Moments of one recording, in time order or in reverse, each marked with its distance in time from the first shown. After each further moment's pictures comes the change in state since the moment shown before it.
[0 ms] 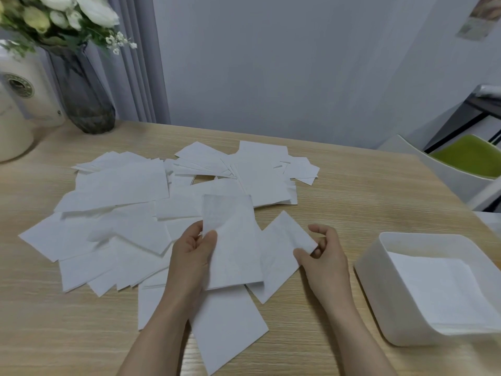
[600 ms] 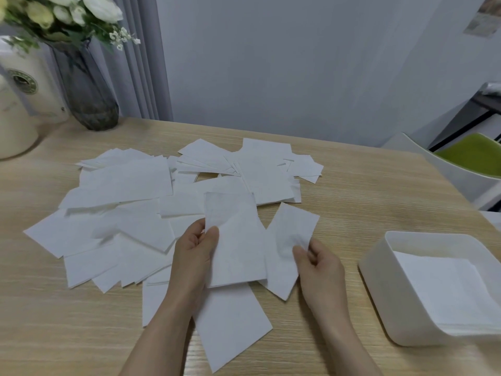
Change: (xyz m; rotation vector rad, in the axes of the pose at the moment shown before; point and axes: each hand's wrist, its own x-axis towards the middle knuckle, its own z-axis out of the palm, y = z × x) left_hand -0.001 0.002 -0.001 0.001 0.010 0.001; right_hand -0.024 -0.005 0.013 0.137 -0.033 -0.036
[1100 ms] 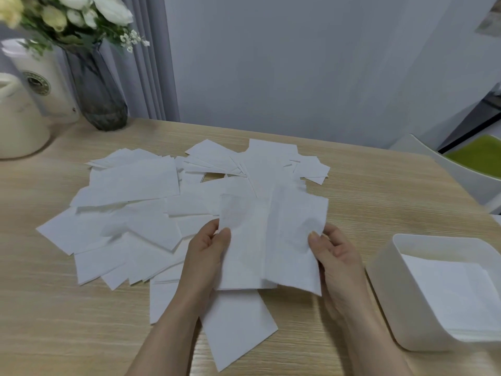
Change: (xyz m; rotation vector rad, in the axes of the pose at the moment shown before) left_hand 0.000 -0.001 0.003 0.026 -0.057 -0.022; right_hand 0.010 -0.021 -0.010 0.636 -0.113 0.143
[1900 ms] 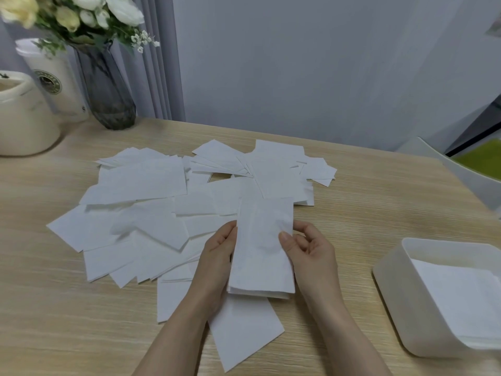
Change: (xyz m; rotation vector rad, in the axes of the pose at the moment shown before) left_hand -0.004 0.002 0.007 -0.131 -0.080 -0.027; right_hand 0.000 0.017 0.035 -0.256 -0.069 -0.094
